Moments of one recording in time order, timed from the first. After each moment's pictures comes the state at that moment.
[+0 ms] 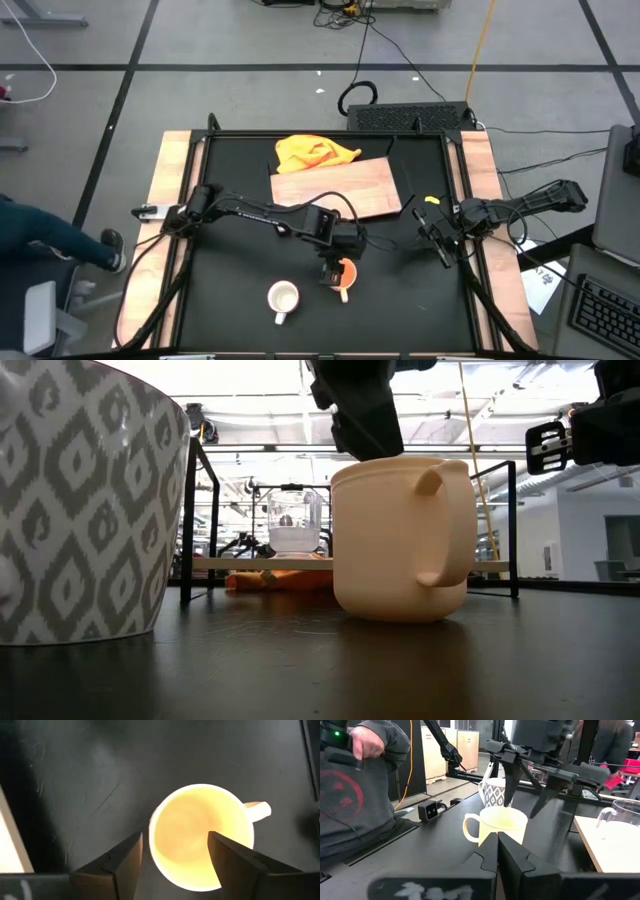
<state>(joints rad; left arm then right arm) -0.18 2.18 2.00 -0.96 0.13 -0.06 0.22 0.25 0.01 0.16 -0.25 -0.06</state>
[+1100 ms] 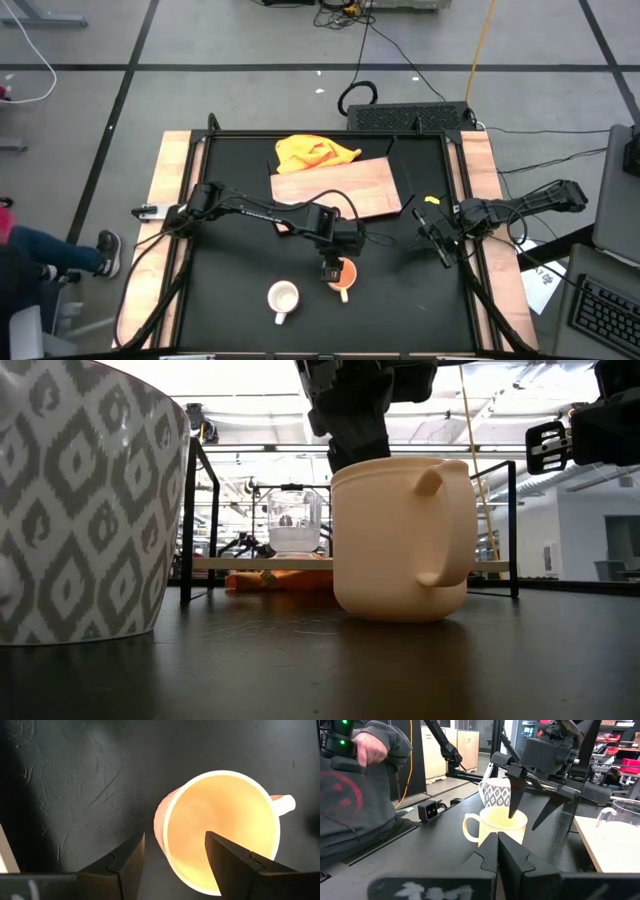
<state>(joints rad) -0.15 2.18 1.92 -0.91 0.17 -0.06 0.22 0.25 0.01 0.16 -0.25 -0.07</state>
